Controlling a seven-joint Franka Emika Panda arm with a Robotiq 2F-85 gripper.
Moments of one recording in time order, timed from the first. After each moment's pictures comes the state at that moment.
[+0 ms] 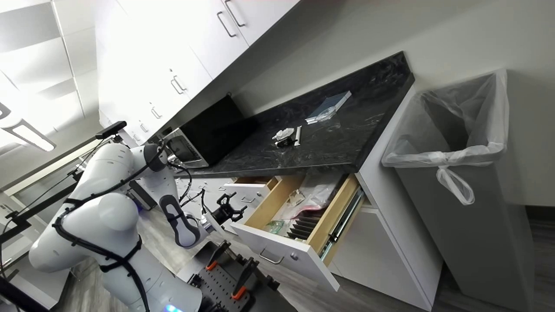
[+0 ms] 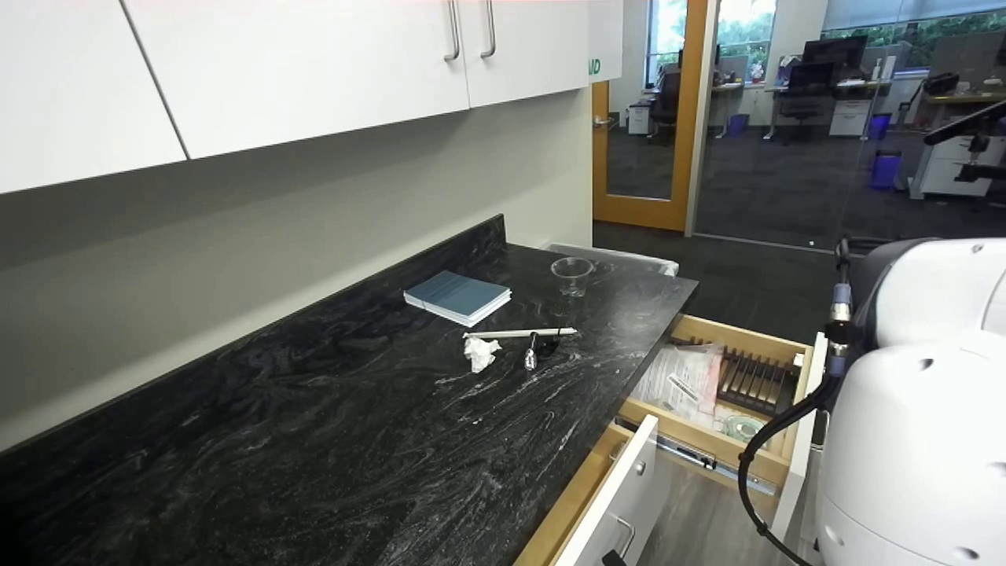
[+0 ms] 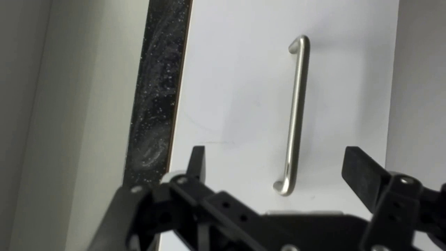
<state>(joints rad) 0.85 1.13 0.31 -1.86 -1.84 1.35 1.19</state>
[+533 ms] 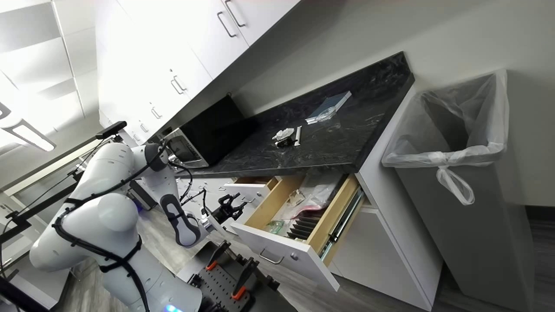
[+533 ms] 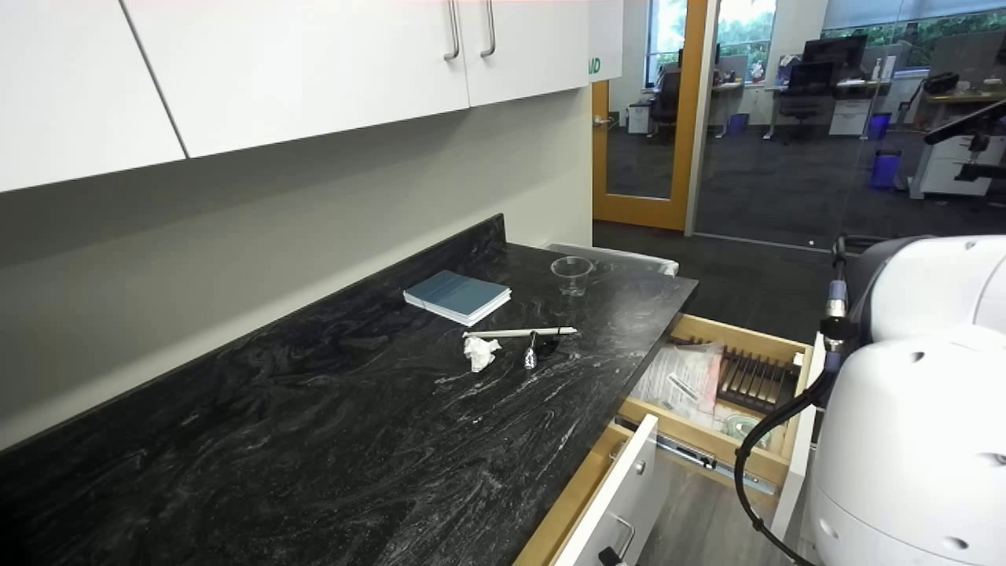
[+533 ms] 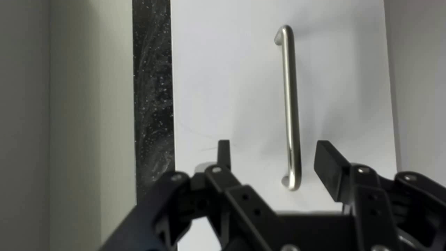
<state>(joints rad) 0.84 1.13 0.32 -1.86 -1.86 1.35 1.35</state>
